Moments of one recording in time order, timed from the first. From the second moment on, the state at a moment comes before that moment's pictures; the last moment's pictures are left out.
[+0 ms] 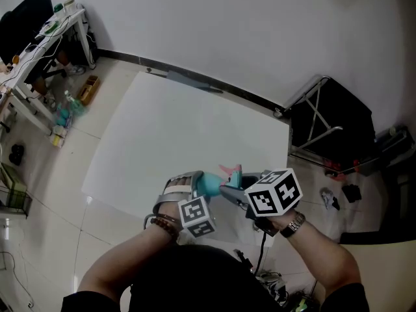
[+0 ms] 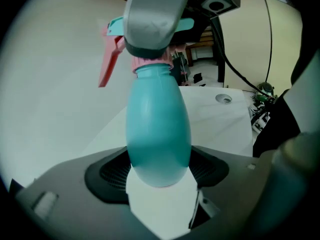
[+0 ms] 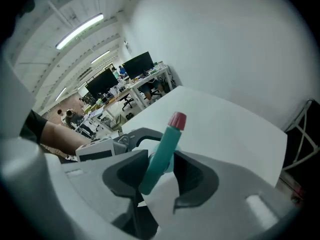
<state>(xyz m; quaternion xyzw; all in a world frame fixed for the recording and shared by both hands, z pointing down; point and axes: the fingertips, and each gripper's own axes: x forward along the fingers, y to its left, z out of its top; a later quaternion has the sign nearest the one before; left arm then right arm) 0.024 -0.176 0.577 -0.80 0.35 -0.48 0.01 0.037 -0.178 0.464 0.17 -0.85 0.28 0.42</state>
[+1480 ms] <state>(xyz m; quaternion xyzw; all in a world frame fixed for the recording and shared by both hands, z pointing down) 0.039 -0.183 0.553 -0.83 0.32 -0.44 0.06 0.042 -0.143 0.432 -0.08 -0.79 -0.28 0.54</state>
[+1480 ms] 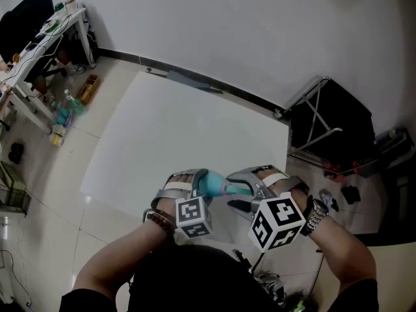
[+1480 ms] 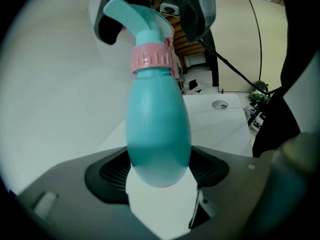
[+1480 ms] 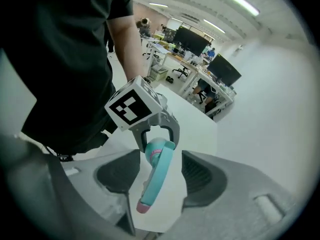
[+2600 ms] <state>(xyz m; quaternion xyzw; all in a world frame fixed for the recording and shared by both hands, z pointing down) 0.032 -0.186 0.568 -0.79 0.33 -0.51 0.08 0.054 -0.170 0.470 0.15 -0.82 0.25 0.49</state>
